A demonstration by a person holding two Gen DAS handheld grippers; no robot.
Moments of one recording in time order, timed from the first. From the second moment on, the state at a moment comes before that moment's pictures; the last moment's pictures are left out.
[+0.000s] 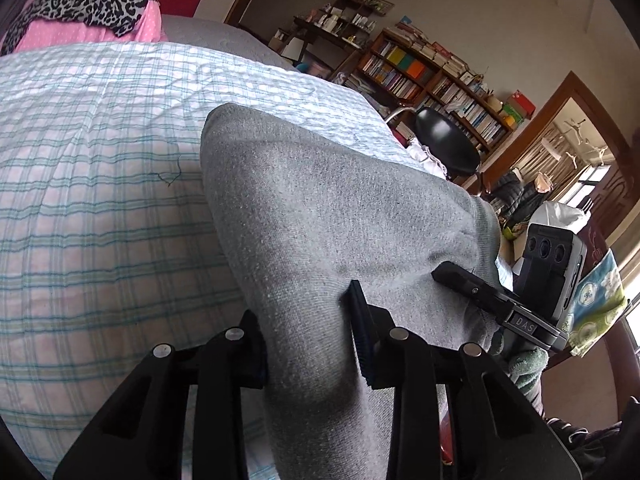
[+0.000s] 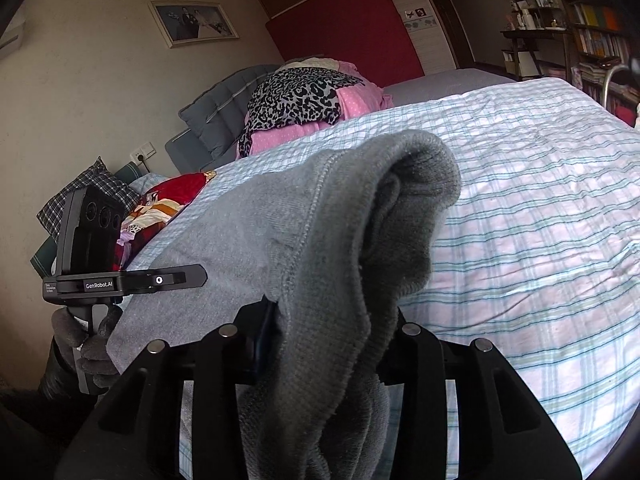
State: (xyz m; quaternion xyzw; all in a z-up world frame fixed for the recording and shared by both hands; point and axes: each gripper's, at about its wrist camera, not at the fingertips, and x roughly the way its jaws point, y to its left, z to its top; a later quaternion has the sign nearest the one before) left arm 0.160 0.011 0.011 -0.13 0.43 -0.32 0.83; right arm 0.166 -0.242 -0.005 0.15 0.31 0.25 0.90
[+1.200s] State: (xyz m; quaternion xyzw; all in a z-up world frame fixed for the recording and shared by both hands) left arm 0.431 -0.200 -0.056 -0.10 0.45 -0.38 0.80; right arm 0.390 -0.446 -0.055 0.20 0.35 0.07 0.91
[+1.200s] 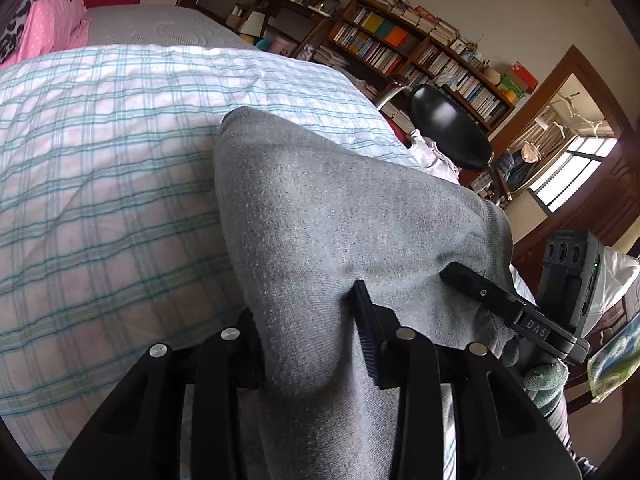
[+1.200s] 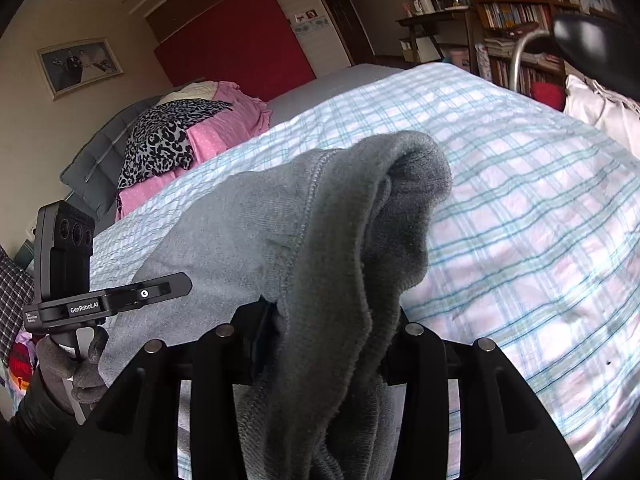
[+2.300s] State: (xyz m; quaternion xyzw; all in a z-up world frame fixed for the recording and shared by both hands) left arm 0.337 -0.205 -0.045 0.08 0.39 -0.31 0.86; right arm 0.288 -0.435 -0.055 0.18 0.31 -0.05 0.93
